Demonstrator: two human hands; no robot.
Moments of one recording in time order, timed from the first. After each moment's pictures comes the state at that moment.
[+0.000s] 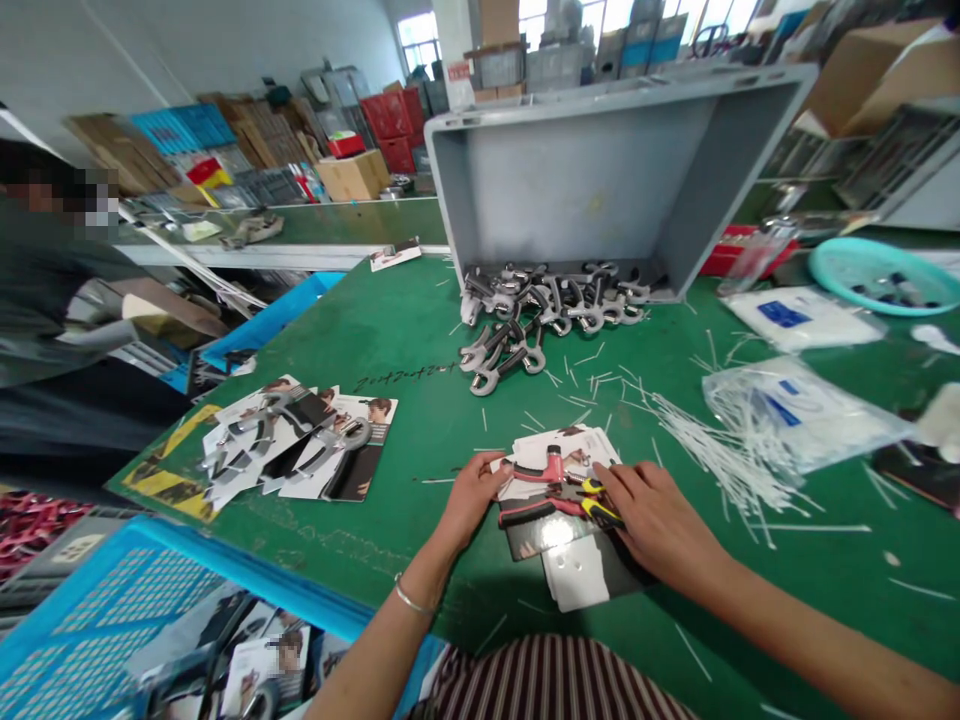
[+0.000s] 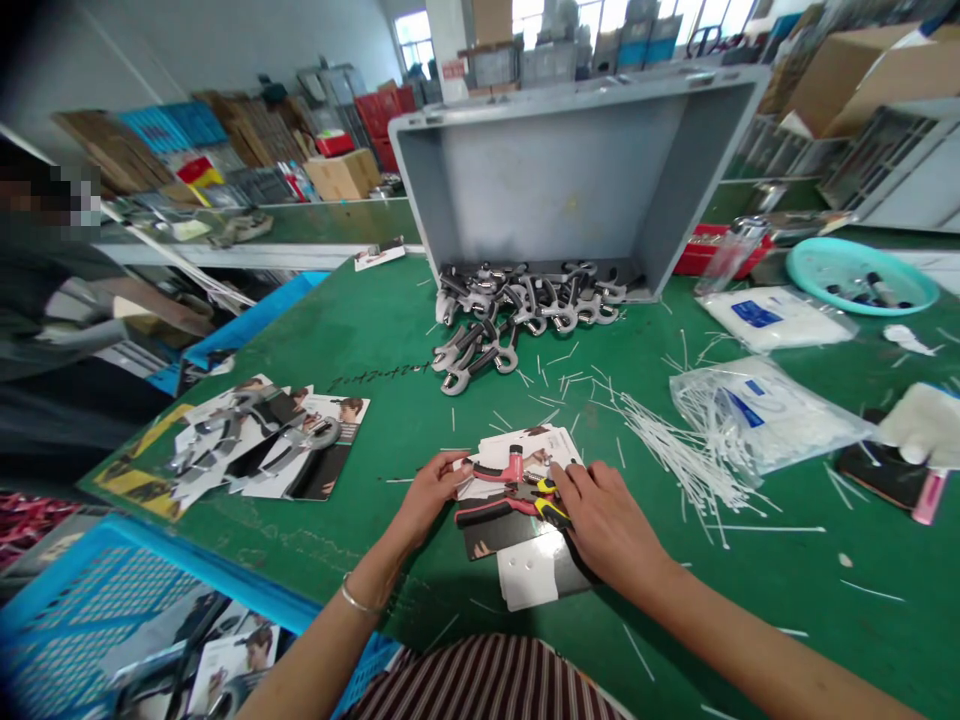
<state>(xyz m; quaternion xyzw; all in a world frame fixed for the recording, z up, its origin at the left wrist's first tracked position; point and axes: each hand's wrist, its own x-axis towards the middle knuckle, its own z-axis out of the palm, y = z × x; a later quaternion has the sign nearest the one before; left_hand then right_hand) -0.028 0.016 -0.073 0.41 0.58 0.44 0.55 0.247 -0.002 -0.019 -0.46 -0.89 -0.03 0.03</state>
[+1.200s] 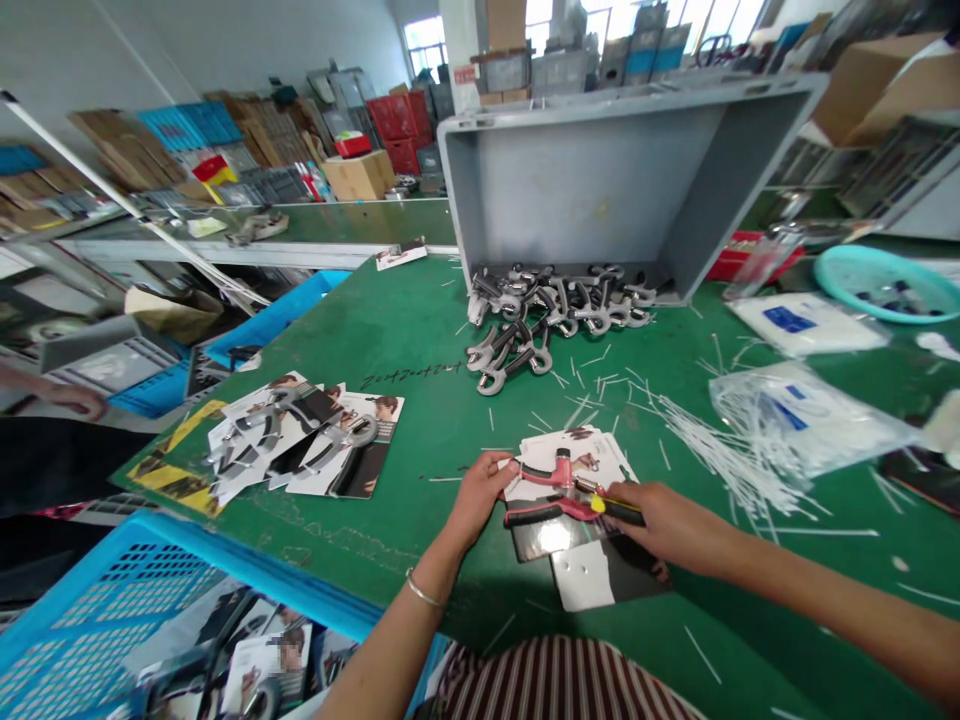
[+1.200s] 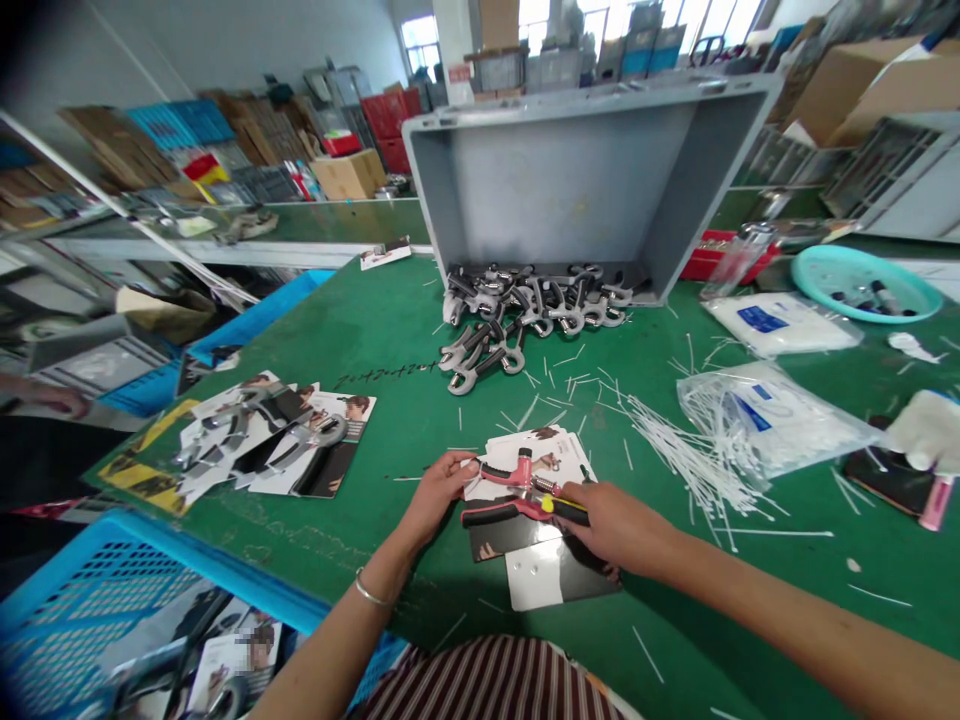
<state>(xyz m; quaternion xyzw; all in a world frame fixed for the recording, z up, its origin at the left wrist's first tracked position) -0.030 0.018 -0.078 0.38 0.53 0.46 0.60 0.244 0.013 -0.003 -0.46 -0.85 0.25 -0.05</state>
